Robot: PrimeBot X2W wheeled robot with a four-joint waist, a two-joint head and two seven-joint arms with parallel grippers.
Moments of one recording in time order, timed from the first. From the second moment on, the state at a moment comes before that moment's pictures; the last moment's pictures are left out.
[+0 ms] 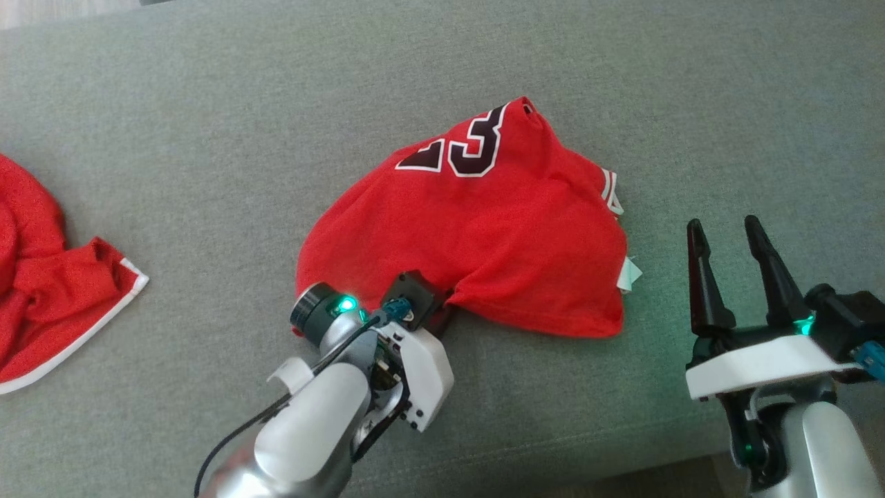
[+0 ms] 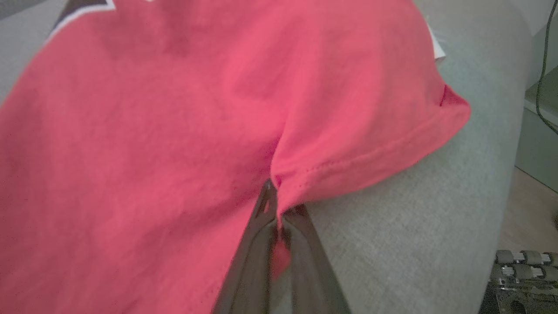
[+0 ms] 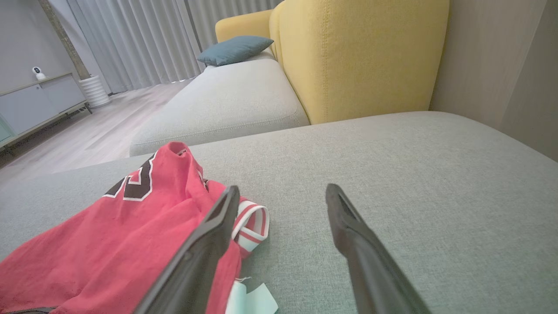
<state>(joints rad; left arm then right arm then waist) -0.46 0.08 -0.77 0.51 -0.22 -0.08 0.06 -0.05 -0.05 0.01 0.01 0.20 0.13 -0.04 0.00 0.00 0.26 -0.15</state>
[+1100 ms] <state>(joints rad) -0.35 0.32 -0.39 0.33 -0.41 0.13 -0.03 -0.05 -0.05 -0.02 0.01 0.21 0.13 -0.03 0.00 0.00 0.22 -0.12</state>
